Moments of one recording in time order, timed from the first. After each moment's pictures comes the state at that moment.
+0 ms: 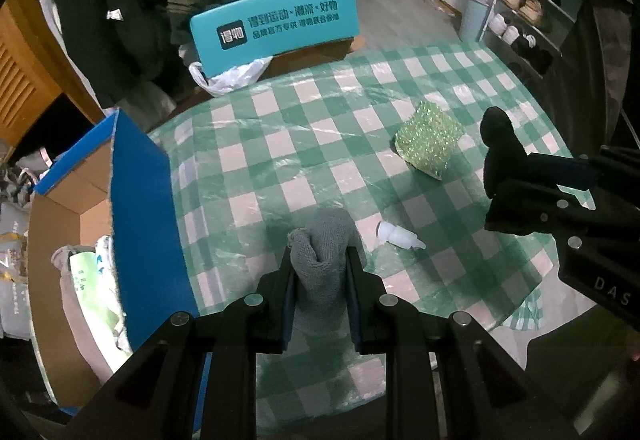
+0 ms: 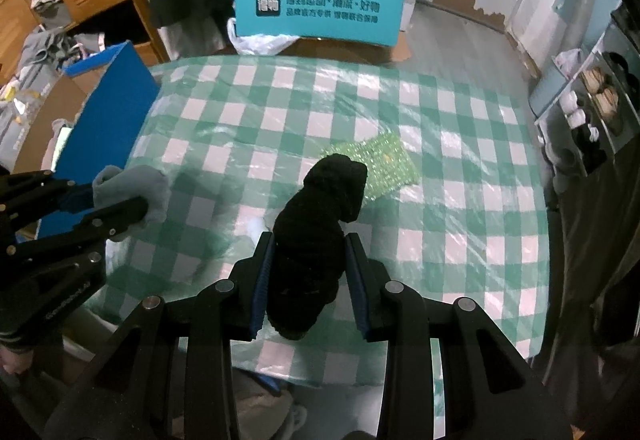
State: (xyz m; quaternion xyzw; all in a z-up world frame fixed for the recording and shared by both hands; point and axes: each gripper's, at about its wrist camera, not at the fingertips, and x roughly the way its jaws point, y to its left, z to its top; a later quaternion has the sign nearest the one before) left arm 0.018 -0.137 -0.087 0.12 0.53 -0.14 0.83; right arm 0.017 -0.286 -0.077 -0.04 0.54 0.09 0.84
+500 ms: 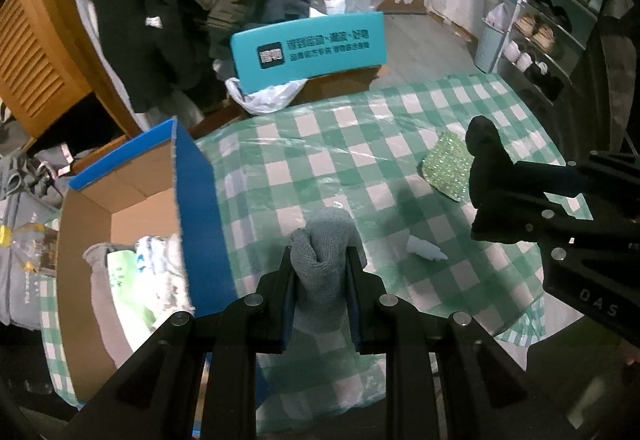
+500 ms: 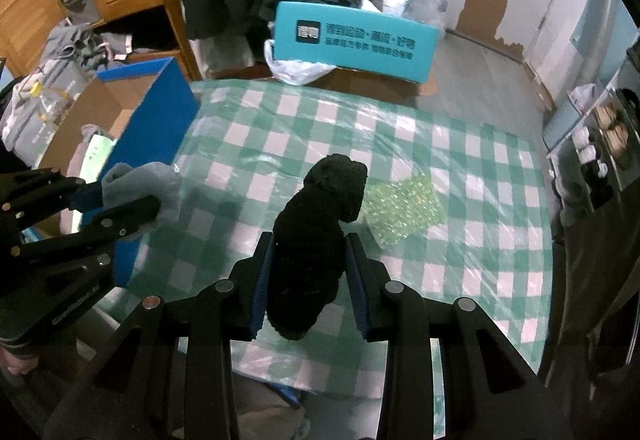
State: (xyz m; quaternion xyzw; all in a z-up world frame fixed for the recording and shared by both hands) left arm 0.015 -0.097 -0.055 0.10 0.50 -0.11 0.85; right arm 0.023 -0.242 -0.047 -0.06 0.51 0.12 0.85
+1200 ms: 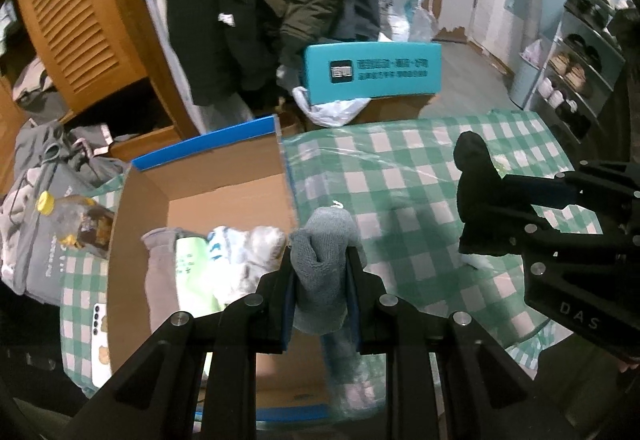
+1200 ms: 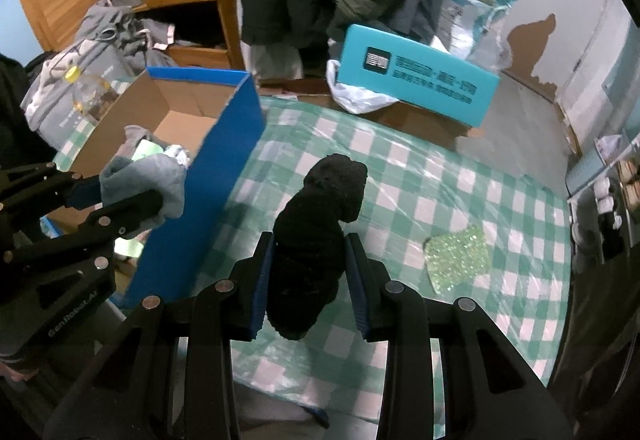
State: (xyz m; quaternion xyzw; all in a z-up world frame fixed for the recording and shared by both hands) left arm 0.010 -0.016 -0.031 0.06 0.48 -0.05 0.87; right arm 0.037 -0.156 -0.030 -0.10 0.49 0.18 0.85
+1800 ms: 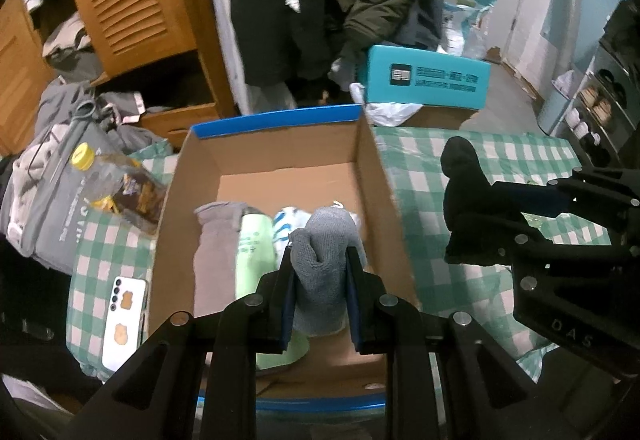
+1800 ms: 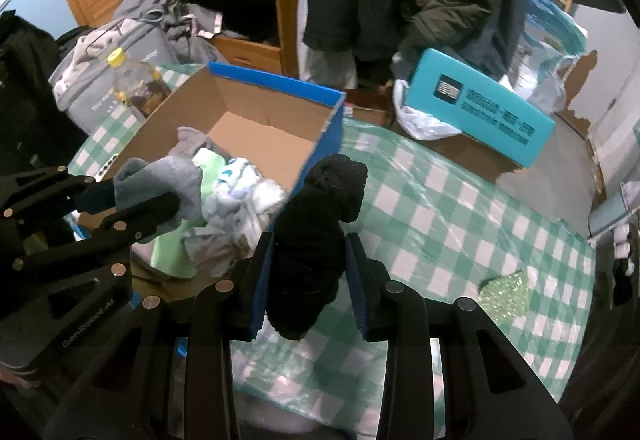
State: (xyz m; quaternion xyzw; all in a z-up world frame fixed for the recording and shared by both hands) left arm 0.006 0.064 -0.036 0.02 0.48 0.00 0.88; right arm 0.045 -0.067 -0.029 -0.13 0.49 0.24 0.83
